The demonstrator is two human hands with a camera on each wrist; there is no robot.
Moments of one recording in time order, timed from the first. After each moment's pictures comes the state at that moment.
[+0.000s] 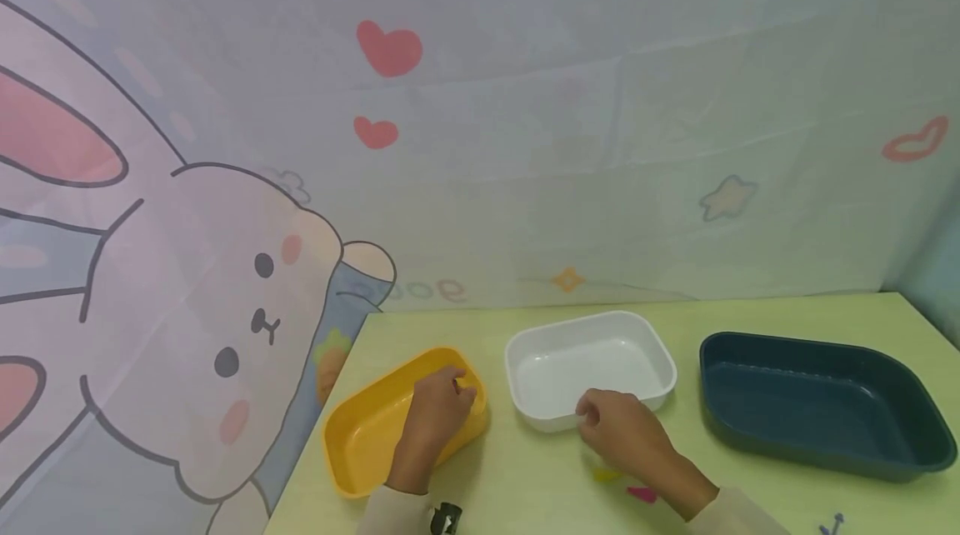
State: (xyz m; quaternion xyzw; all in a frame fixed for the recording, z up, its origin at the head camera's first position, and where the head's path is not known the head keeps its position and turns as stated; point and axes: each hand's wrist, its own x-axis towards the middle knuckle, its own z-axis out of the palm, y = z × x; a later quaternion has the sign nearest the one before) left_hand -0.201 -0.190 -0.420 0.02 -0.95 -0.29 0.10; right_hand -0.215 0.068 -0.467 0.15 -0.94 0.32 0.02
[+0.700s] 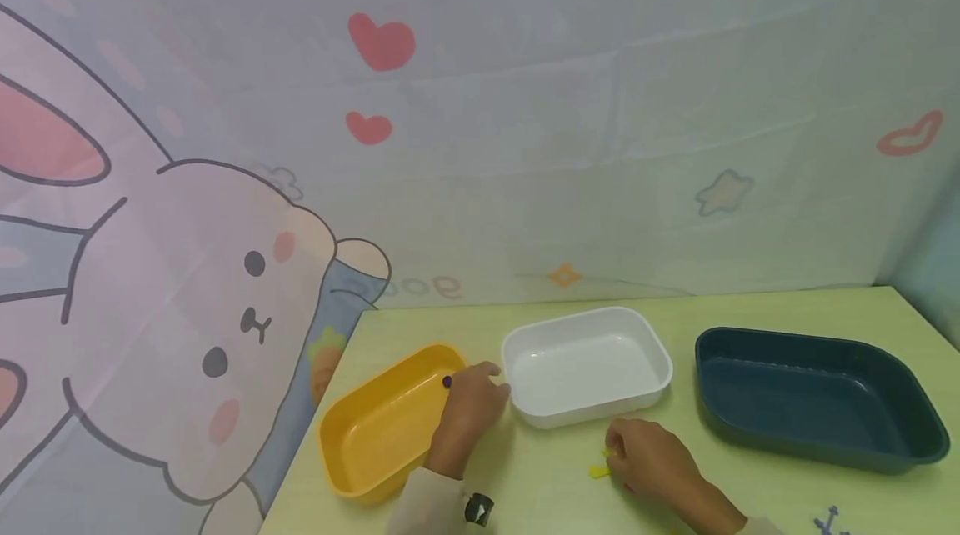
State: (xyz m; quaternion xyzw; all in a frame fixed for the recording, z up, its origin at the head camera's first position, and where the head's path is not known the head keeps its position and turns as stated) left_hand -0.235 -0.139 -0.438 0.04 -0.96 -0.28 0.05; right_hand -0.215 0.110 -0.501 0.13 -0.95 0.27 -0.04
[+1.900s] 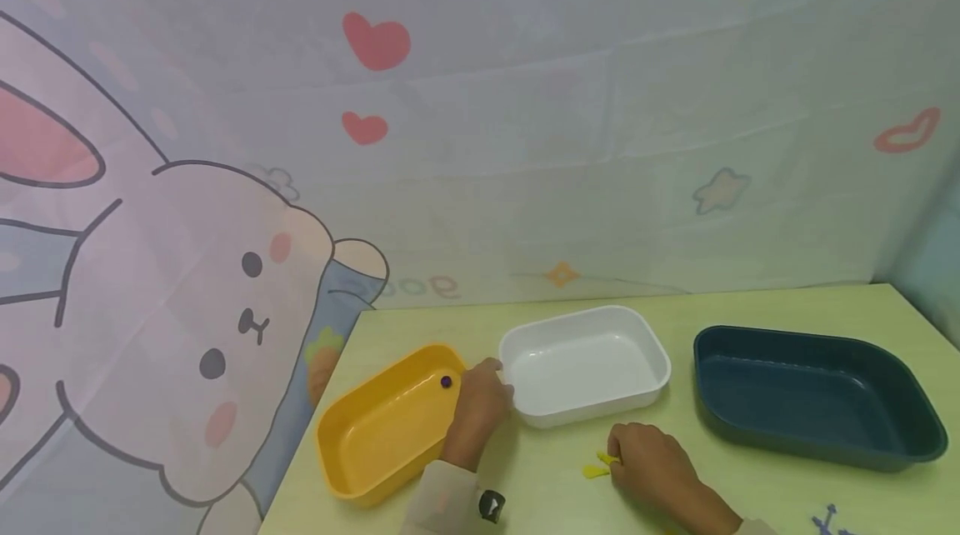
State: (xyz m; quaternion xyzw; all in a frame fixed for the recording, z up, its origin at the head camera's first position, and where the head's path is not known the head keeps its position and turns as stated) left_hand -0.247 -0.120 -0.446 0.13 -0.94 -0.31 0.01; right_hand -0.214 0.110 -0.510 0.14 -0.96 0.24 -0.04
